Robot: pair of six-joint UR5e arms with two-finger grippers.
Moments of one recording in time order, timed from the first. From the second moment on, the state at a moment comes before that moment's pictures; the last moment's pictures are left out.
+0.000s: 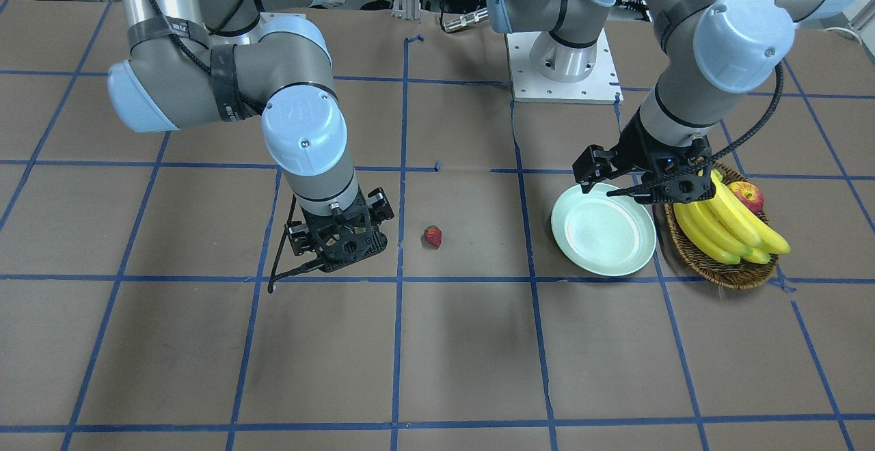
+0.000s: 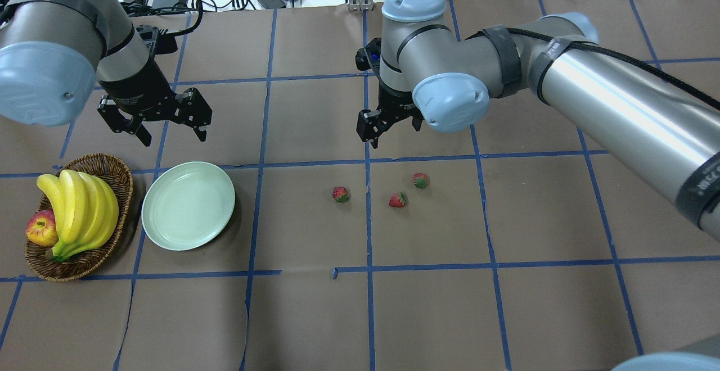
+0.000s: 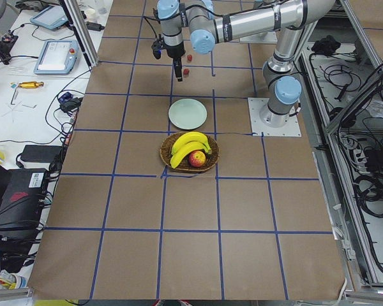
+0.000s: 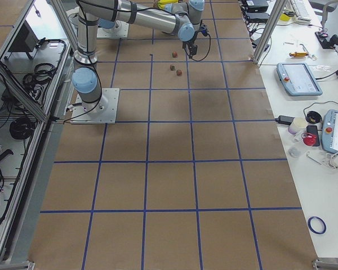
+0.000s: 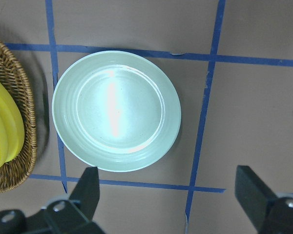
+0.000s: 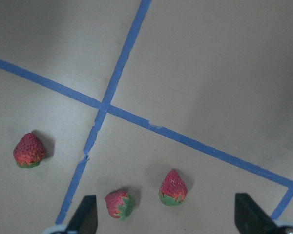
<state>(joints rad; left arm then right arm) -1.45 -1.65 -1.72 -1.46 1.61 0.03 1.82 -1.20 1.63 -1.94 -1.53 -0.15</state>
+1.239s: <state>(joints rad) -1.47 -1.65 -1.74 -1.46 1.61 0.02 1.77 -1.10 1.76 -1.94 -1.51 -0.12</state>
